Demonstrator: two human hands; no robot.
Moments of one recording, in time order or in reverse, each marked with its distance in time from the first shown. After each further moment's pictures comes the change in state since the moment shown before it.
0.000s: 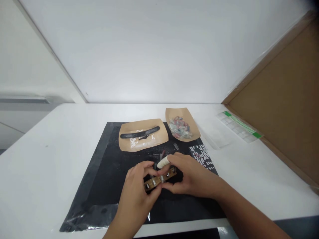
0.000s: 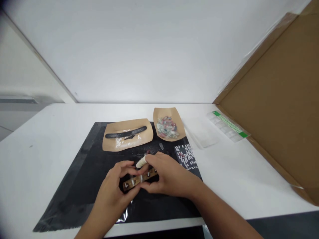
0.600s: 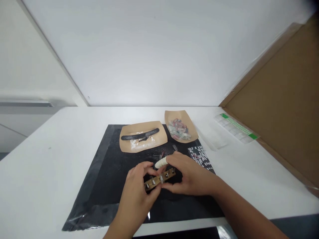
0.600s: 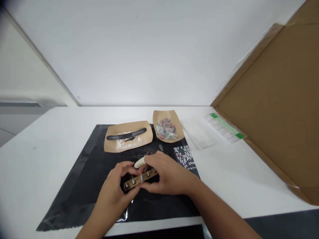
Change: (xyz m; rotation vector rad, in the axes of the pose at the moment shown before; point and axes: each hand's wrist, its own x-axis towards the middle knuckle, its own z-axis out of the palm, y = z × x) left_hand 0.001 -0.002 0.000 -0.031 -0.024 -0.046; right_hand 0.002 -0.001 -0.005 -0.010 -0.007 -0.127
